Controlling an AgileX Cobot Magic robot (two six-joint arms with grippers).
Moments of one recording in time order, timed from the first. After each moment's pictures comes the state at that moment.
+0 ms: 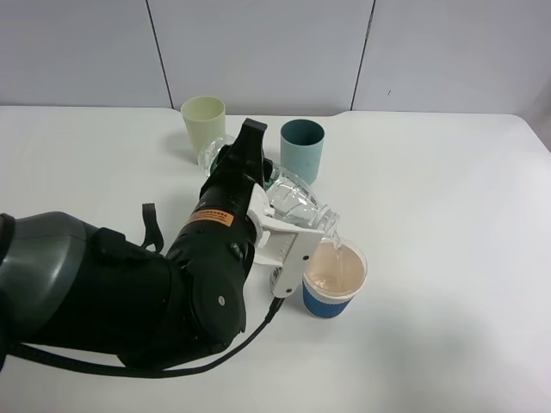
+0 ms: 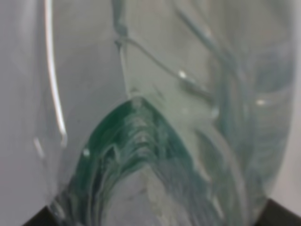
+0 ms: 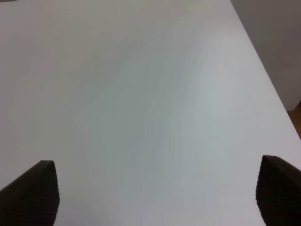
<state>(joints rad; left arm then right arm) -1.24 1.88 -0.79 -1.37 -1.20 2.42 -0.05 0.00 -0.50 -0.09 1.05 0.03</state>
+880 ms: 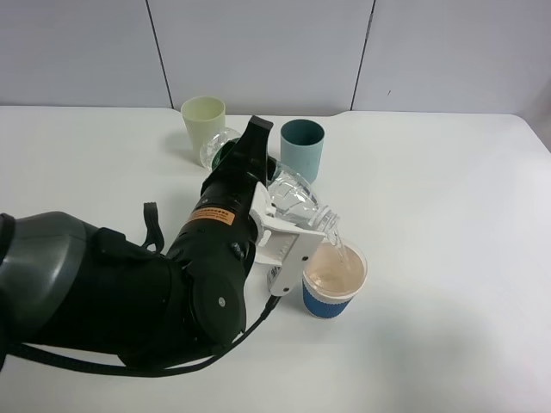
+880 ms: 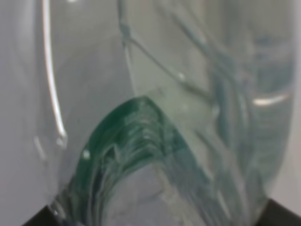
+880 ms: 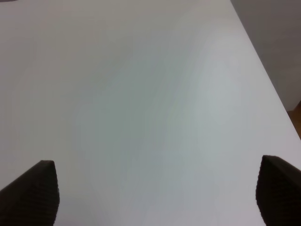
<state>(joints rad) -1.24 1.88 -0.79 -1.35 -1.20 2.47 -0.05 0.00 -0.50 -0.09 1.05 0.03</state>
